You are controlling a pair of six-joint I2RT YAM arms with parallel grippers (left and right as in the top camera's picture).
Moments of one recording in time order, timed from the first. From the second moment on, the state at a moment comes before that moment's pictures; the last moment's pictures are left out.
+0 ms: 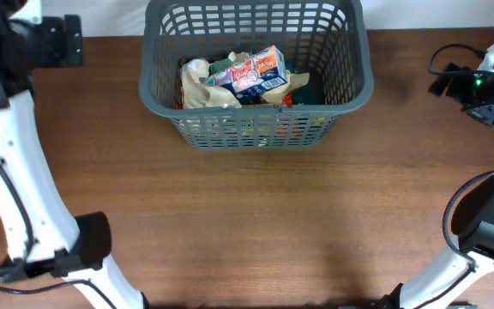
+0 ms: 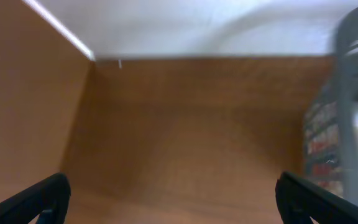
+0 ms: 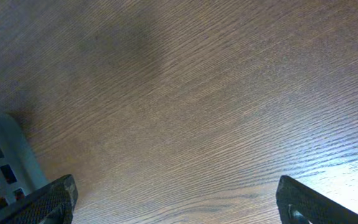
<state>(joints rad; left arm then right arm) 0.16 1.97 2.74 -1.52 -0.16 0.16 -0.43 2.04 1.91 -1.08 -0.20 0.14</state>
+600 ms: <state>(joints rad) 0.24 1.99 2.60 -1.53 -0.11 0.11 -0.38 2.02 1.91 -1.08 -0.20 0.14</state>
